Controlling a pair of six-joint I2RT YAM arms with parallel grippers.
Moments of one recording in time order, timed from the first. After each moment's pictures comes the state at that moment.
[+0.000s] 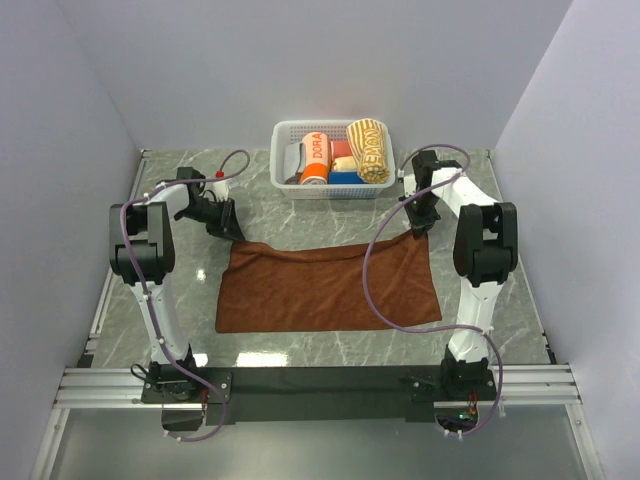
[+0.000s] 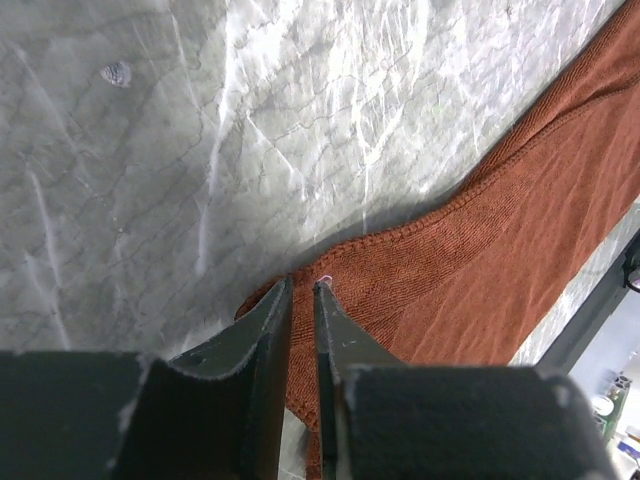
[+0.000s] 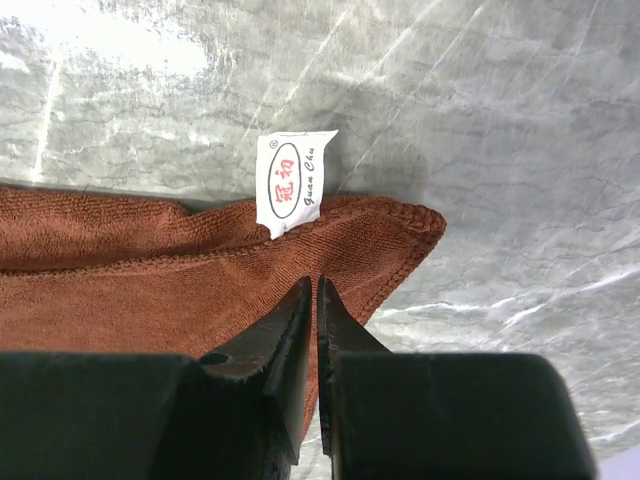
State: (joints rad) left arm 0.06 2.10 1.46 -0.72 0.76 0.25; right arm 0.09 2.08 1.64 -0.96 -0.04 -0.18
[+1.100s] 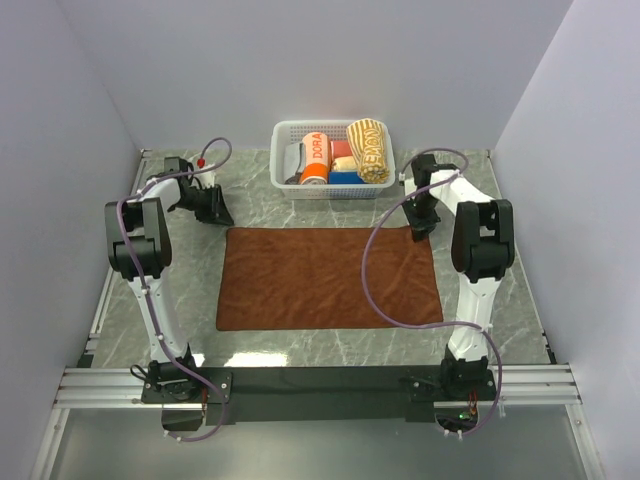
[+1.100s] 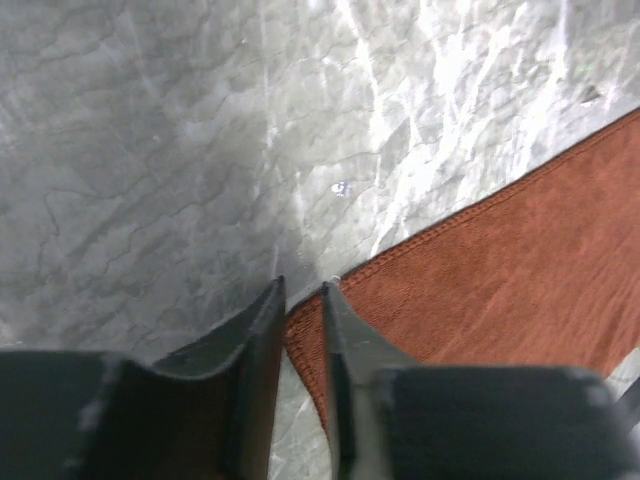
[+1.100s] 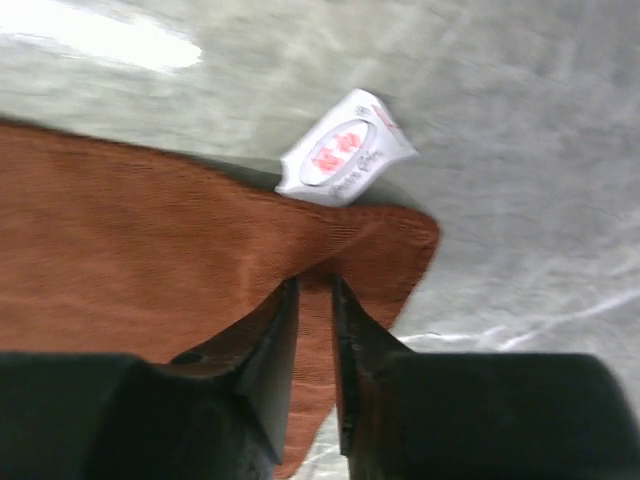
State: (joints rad) left arm 0.12 2.17 1.58 -0.60 0.65 0.11; right arm 0.08 2.13 1.63 -0.93 0.01 -0.17
